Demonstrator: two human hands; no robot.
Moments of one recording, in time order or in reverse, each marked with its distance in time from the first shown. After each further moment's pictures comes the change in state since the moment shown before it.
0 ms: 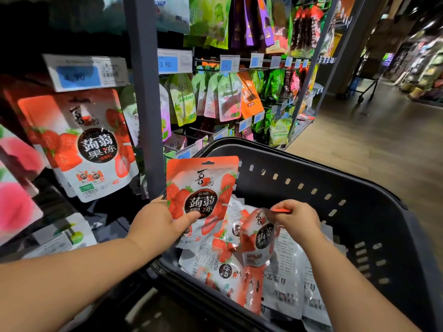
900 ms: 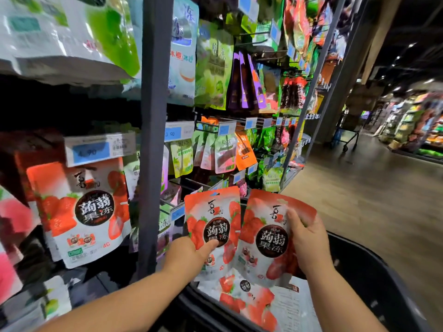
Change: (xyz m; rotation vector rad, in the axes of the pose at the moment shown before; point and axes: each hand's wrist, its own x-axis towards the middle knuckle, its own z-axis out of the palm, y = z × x) left_hand 0.059 0.069 0.016 -0.150 -0.071 -0.157; right_hand 0.035 -0.075 -0.043 0.534 0.343 -0.264
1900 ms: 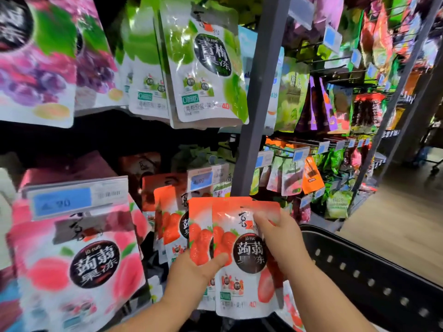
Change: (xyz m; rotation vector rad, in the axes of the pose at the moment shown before) left_hand -0.065 -0.055 -0.130 -0.622 0.278 -0.142; right_hand -0.059 -0.102 0.171 -0.060 -0.475 0.005
